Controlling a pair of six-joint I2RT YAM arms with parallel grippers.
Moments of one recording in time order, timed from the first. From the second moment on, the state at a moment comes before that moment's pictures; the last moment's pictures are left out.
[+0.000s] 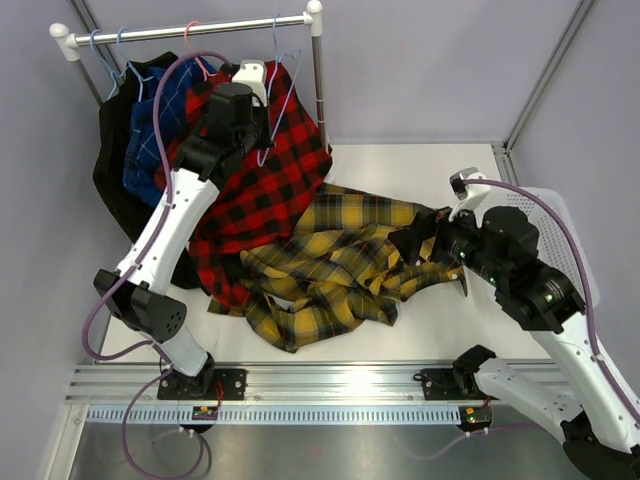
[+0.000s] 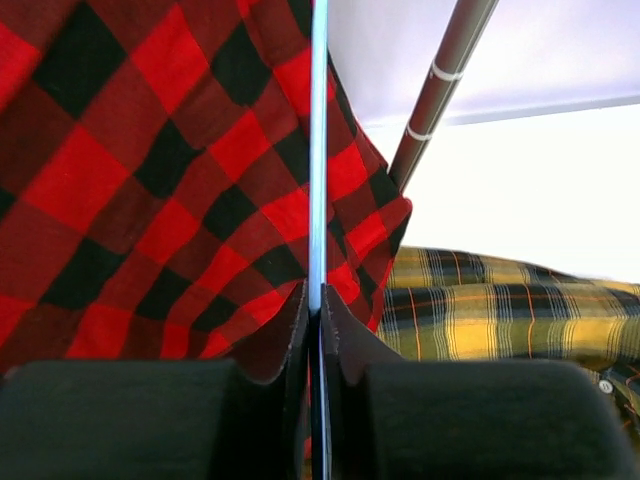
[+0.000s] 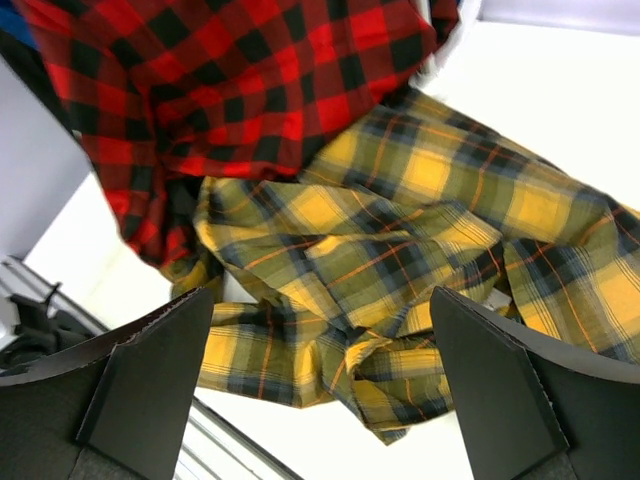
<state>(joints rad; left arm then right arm) -0.42 1.65 1.93 -0.63 -0.20 -0.15 0.58 0.79 1.19 -0.65 -0.05 0.29</state>
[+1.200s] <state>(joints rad) -0.42 0.91 1.29 -0.66 -0.15 -0.26 0.60 1.90 1.26 -0.56 0.30 0.66</state>
